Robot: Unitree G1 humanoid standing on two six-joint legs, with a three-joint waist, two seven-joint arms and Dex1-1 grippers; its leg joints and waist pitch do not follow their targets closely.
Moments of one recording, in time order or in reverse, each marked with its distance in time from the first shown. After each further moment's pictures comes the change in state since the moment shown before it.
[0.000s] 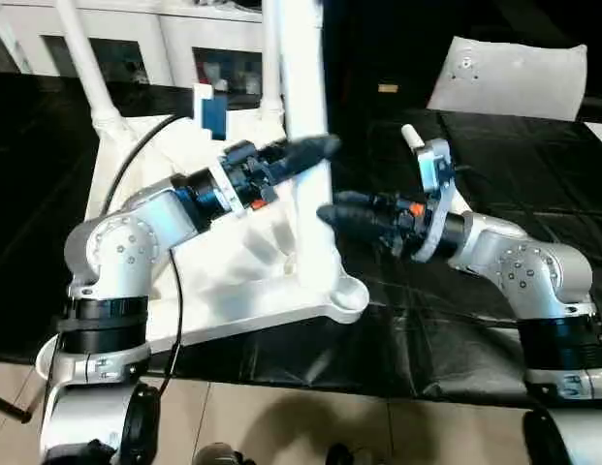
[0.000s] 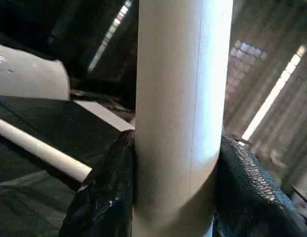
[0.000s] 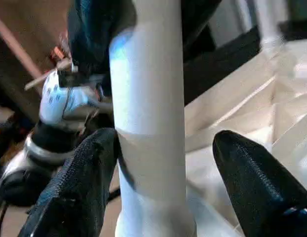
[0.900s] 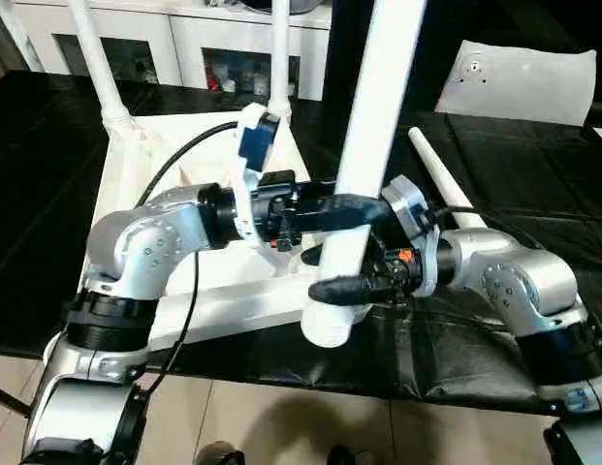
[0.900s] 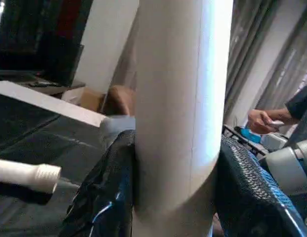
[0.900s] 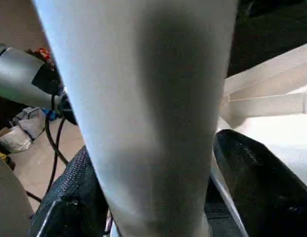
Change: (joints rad) left arm -0.030 0.039 -0.180 -0.018 0.005 -0.033 -0.283; right arm 0.044 -0.065 0.207 -0.054 -0.079 -0.146 0.261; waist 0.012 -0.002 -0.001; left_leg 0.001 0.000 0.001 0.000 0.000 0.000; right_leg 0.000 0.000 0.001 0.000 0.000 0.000
